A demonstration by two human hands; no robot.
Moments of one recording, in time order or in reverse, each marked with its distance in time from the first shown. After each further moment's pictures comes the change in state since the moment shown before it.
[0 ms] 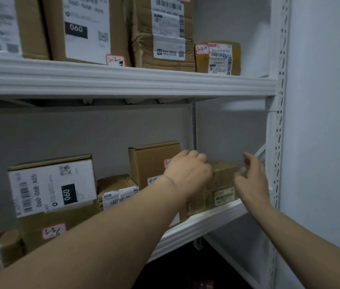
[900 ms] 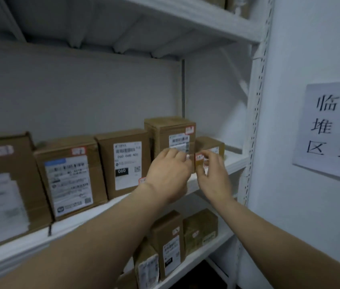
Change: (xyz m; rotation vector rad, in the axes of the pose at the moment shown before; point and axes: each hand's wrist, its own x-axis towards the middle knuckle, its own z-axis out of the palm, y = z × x) left_hand 0.023 -0.179 -0.283 -0.118 0.015 -0.099; right_hand 0.071 -0.351 -0.085 -0.173 -0.136 -0.086
